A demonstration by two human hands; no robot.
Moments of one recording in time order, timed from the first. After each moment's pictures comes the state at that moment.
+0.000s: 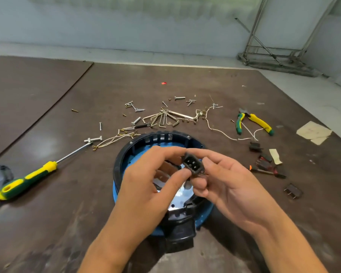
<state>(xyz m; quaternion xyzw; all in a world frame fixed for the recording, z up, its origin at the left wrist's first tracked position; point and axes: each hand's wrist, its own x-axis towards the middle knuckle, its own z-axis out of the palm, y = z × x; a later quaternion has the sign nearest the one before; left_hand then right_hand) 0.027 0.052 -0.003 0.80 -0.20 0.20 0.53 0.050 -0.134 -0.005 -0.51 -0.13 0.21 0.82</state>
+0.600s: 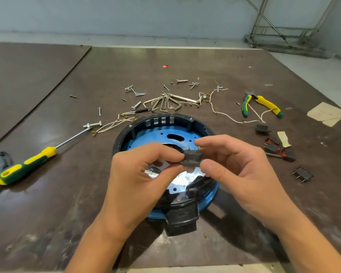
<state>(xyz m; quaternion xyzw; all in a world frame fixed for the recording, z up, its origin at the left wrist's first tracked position) 0.027 0.062 -0.019 0.81 -0.22 0.25 0.49 0.036 -0.145 -0.013 -0.72 -0.23 0.00 0.66</state>
